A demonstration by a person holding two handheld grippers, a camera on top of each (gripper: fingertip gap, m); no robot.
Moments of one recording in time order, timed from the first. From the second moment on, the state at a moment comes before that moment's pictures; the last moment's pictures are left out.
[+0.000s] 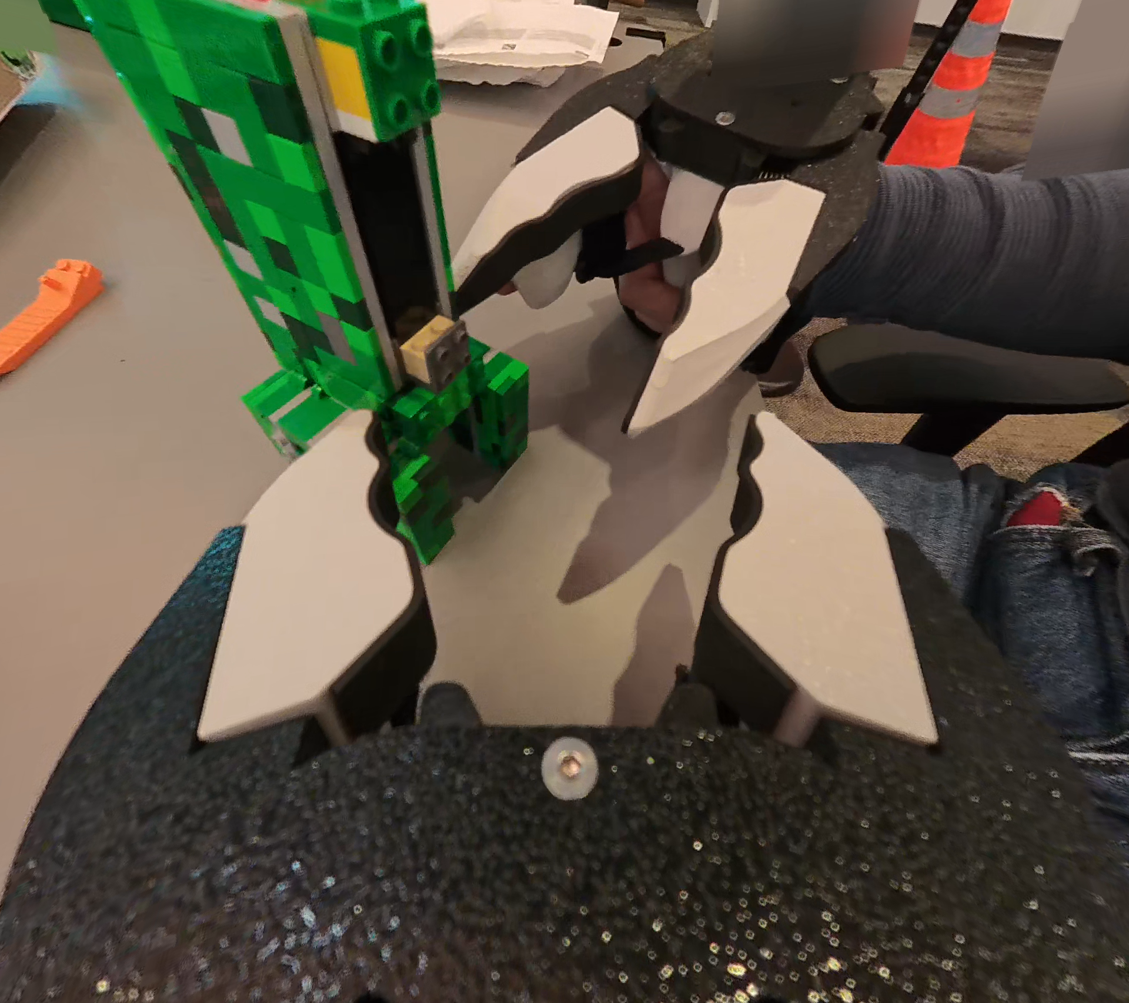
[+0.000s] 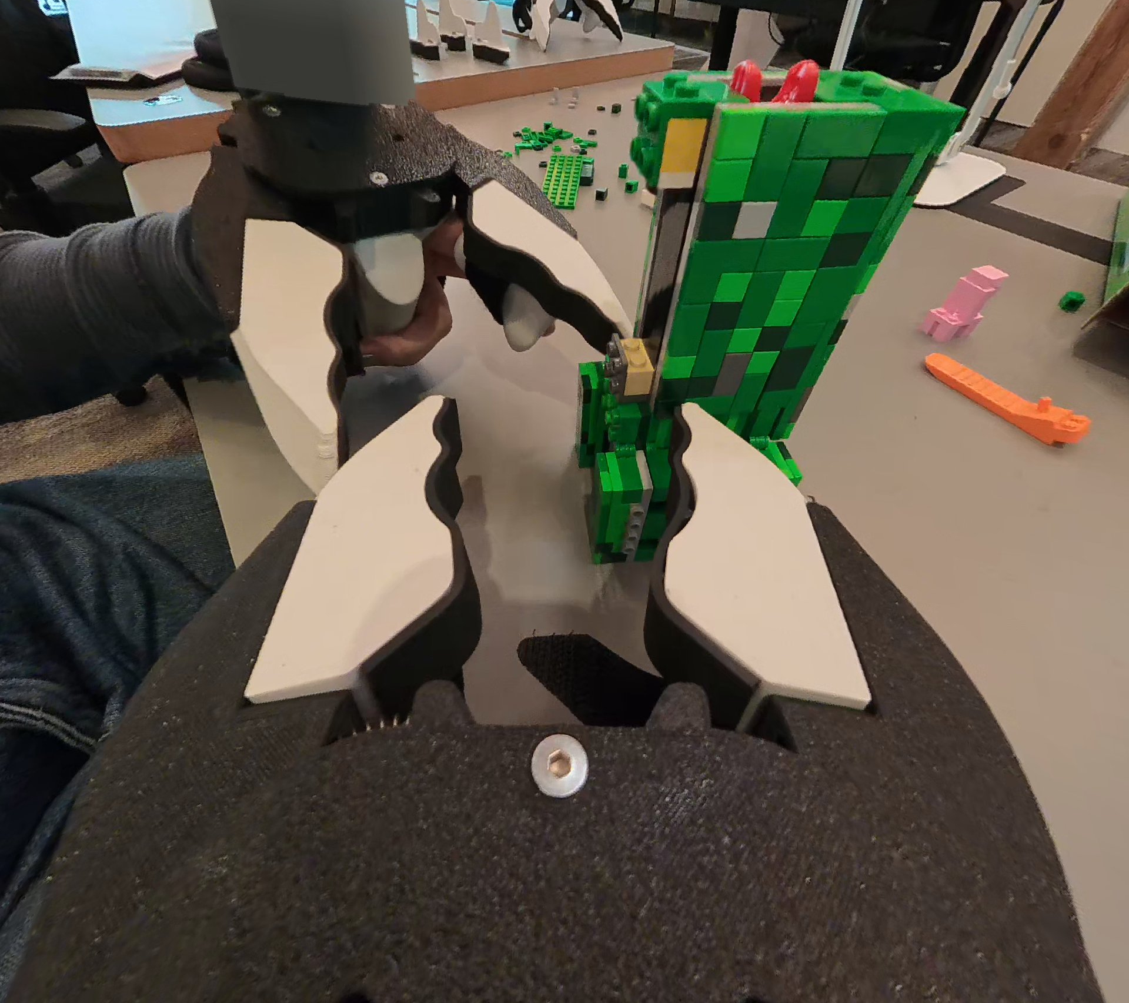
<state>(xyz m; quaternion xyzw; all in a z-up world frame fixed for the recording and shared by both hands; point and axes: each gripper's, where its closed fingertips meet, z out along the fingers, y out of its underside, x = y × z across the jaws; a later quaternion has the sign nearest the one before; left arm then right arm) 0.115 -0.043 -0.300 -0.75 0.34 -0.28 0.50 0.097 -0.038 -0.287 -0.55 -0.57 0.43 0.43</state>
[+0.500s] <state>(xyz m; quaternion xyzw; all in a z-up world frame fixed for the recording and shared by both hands) 0.103 -0.040 -0.323 -0.79 0.33 -0.23 0.47 0.097 -0.041 -0.288 -0.55 -0.57 0.43 0.43</state>
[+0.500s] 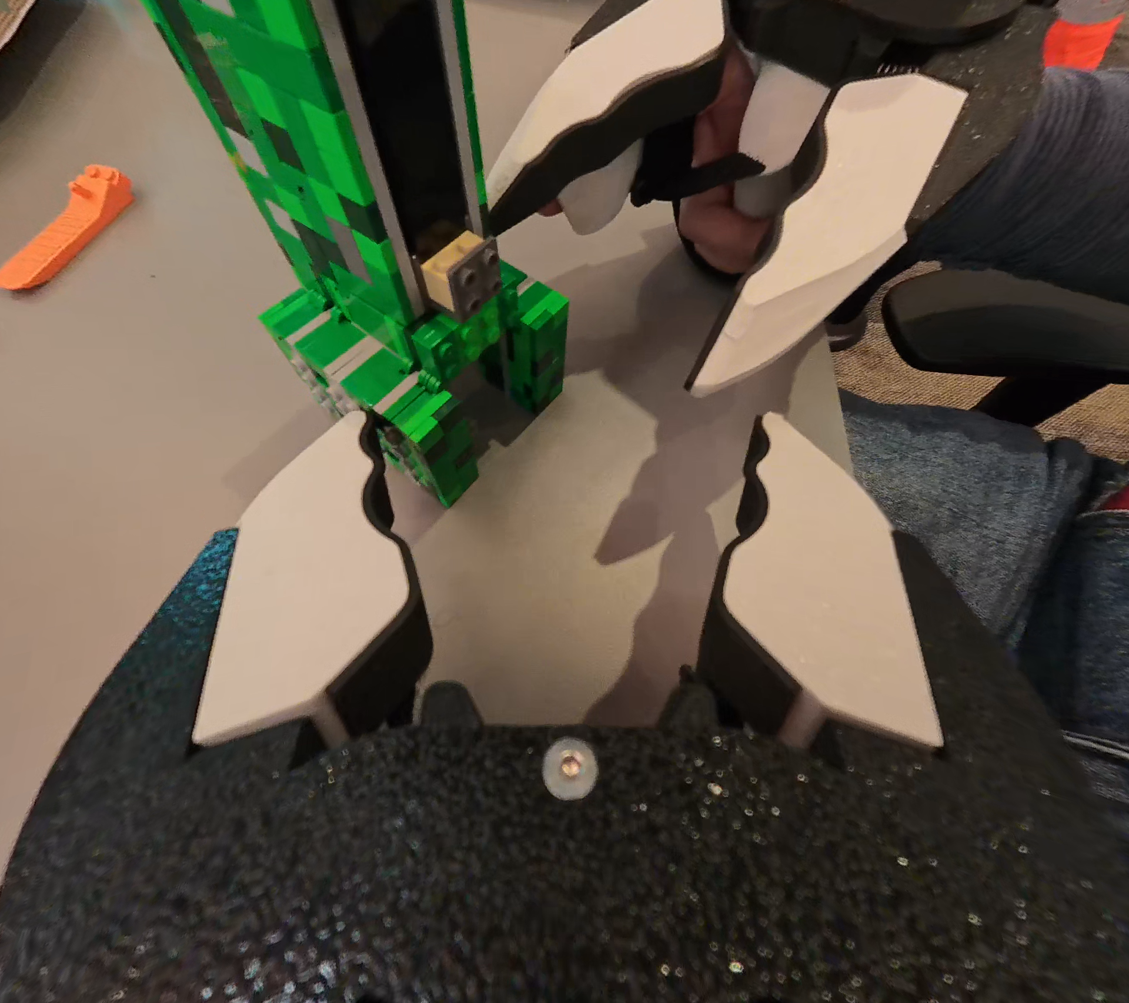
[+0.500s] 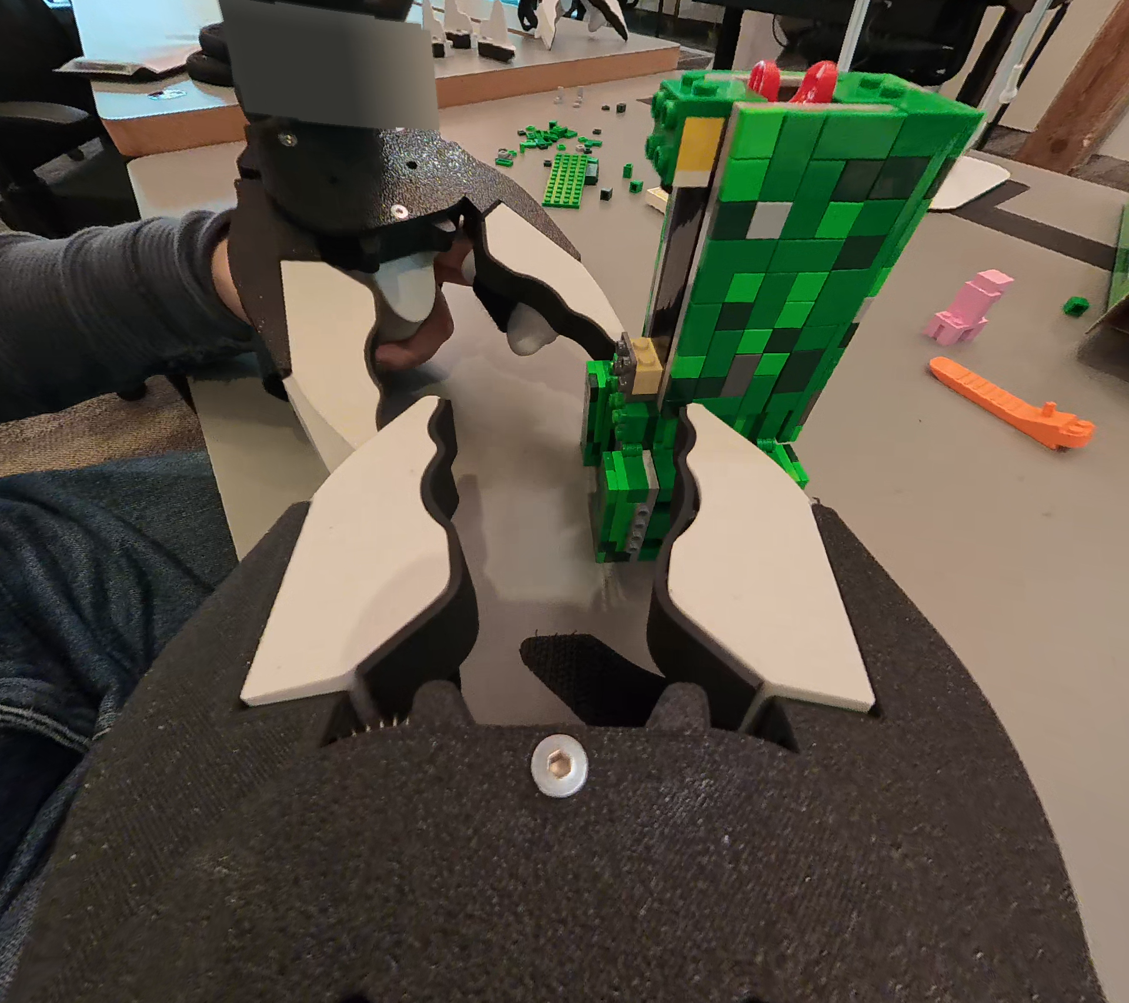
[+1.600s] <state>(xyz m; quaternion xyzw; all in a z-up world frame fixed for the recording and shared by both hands) 0.169 -0.069 -0.315 -0.77 0.34 -0.34 0.42 0.184 -0.011 -0.321 -0.74 -0.44 0.28 0.43</state>
